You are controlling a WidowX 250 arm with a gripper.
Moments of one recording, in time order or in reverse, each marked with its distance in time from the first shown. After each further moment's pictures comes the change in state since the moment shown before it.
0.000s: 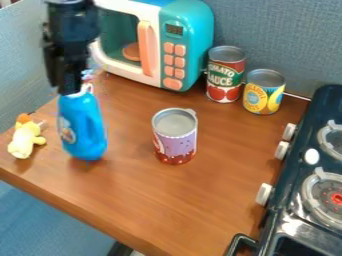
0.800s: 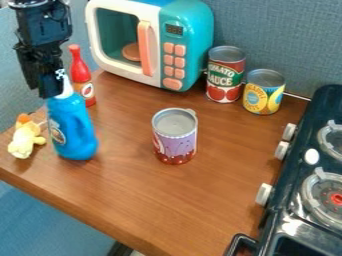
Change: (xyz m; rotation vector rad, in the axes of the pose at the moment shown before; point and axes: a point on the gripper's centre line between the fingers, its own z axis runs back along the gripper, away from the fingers) arm -0.013 0.016 -0.007 -0.057 -0.074 0.026
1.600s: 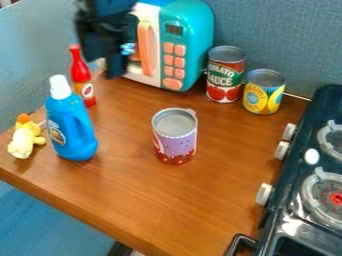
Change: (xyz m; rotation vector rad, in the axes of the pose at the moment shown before) arm 0.051 -0.067 0.041 0.026 -0.073 -0.070
